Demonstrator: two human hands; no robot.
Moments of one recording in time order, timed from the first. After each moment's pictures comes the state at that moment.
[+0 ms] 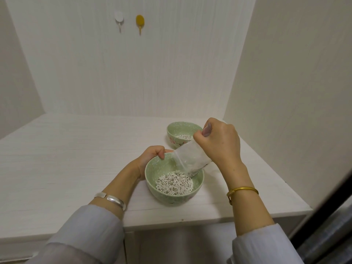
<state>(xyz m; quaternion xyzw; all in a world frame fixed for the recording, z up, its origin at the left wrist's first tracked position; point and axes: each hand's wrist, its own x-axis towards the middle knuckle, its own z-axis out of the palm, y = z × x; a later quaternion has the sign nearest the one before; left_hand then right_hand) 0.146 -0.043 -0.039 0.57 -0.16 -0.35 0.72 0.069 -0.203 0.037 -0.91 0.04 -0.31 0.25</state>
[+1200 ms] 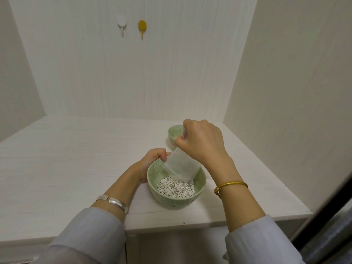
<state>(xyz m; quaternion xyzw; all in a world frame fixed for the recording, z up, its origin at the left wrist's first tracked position) 0.130 -0.046 -0.027 0.59 -0.17 -0.31 0.72 0.075 -0.172 0.054 -0.96 -0.07 -0.25 0.07</state>
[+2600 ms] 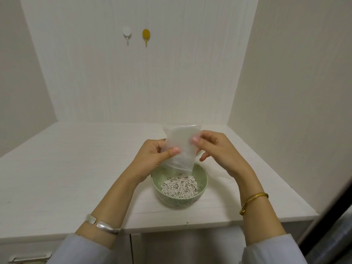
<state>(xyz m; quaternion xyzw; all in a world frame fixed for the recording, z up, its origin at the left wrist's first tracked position) 0.100 -0.030 -0.003 0.69 -0.23 -0.01 0.69 0.057 -0.210 0.039 -0.82 -0.13 -0.08 0.56</state>
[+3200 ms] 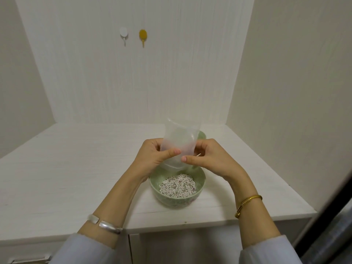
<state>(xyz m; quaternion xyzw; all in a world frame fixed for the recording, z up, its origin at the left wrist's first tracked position) 0.099 -0.038 -0.001 0.67 -0.22 0.01 0.71 0.059 -0.206 0.027 -0.82 -0.19 -0.04 0.54</state>
